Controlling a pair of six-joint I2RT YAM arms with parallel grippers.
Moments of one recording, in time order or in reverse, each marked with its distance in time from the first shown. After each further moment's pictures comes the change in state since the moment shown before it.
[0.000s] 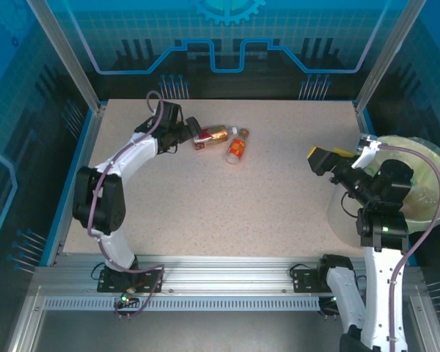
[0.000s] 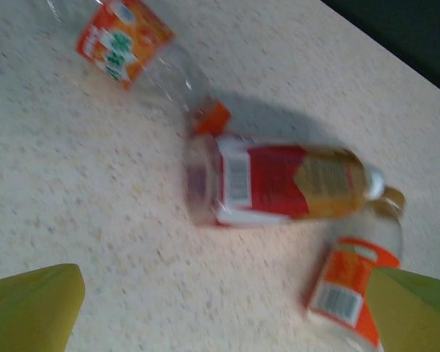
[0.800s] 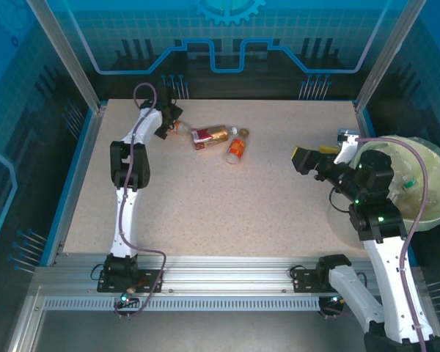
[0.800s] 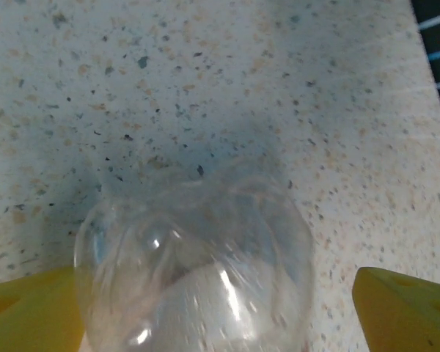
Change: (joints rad) left arm 0.171 0.755 0.878 -0.313 -0.082 -0.429; right arm 0.253 0.070 0.034 -0.027 0.230 -0.084
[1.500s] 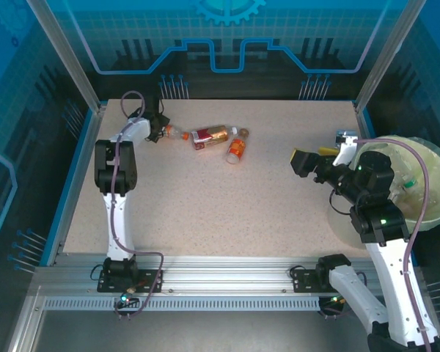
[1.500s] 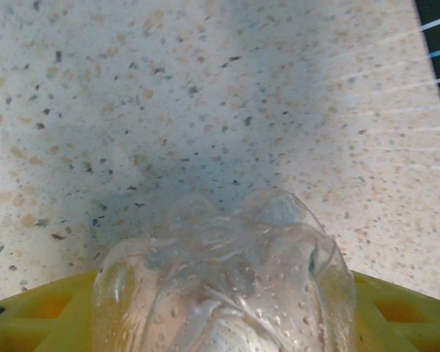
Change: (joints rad) left arm 0.063 -0.256 -0.495 0.345 0.014 0.064; right arm 0.040 -0.012 0.027 -0.047 0.038 -0.031
